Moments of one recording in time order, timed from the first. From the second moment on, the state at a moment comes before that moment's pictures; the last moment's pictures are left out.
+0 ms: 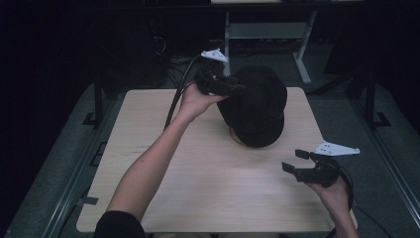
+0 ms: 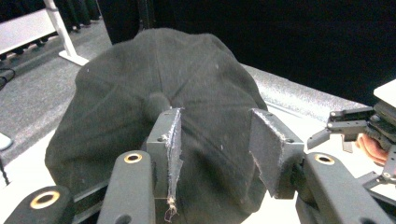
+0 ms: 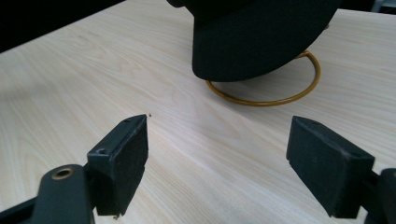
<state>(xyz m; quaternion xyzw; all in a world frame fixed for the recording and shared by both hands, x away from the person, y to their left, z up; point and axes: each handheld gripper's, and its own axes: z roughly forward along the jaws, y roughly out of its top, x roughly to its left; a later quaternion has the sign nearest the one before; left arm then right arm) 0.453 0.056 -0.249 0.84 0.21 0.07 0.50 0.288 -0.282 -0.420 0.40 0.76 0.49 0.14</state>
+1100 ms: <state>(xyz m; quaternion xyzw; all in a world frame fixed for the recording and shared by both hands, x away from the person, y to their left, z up) 0.384 0.143 -0.286 0.82 0.24 0.08 0.52 0.284 -0.265 -0.417 0.40 0.77 0.48 0.15</state>
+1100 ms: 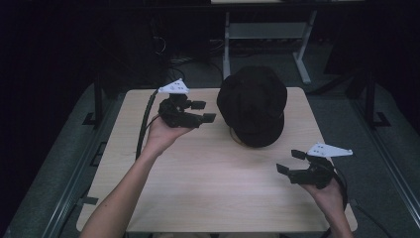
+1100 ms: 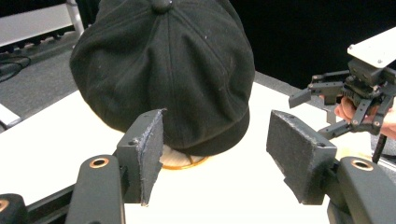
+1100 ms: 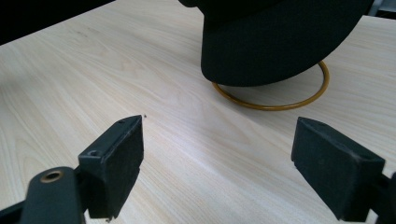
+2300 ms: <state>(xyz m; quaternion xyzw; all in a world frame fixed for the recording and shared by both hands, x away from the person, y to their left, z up) 0.313 0.218 -0.372 0.79 0.31 0.09 0.52 0.282 -0.261 -0.421 0.39 0.78 0.47 0.14</state>
